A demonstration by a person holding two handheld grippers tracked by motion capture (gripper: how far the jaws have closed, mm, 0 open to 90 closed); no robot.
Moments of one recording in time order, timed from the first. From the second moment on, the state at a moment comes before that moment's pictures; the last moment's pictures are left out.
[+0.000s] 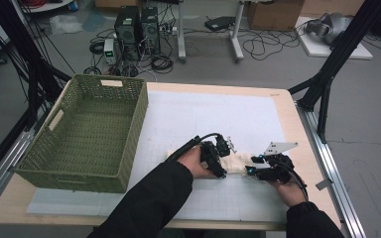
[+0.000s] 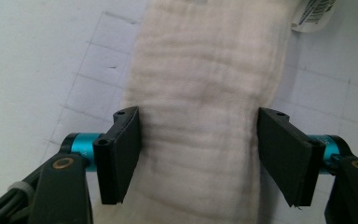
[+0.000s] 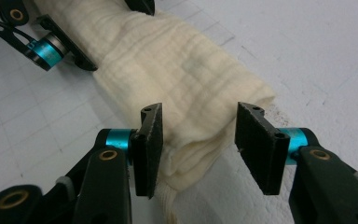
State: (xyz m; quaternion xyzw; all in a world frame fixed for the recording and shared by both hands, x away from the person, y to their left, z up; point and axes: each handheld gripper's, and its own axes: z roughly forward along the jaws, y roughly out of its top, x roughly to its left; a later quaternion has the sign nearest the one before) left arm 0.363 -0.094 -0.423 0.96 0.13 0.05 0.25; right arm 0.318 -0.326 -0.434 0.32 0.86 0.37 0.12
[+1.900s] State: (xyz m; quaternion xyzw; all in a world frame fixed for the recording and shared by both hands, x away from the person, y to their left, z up) left arm 0.373 -0.067 -0.417 0.93 0.23 0.02 0.29; right arm 0.310 -0.360 -0.429 0.38 0.81 0.43 0.13
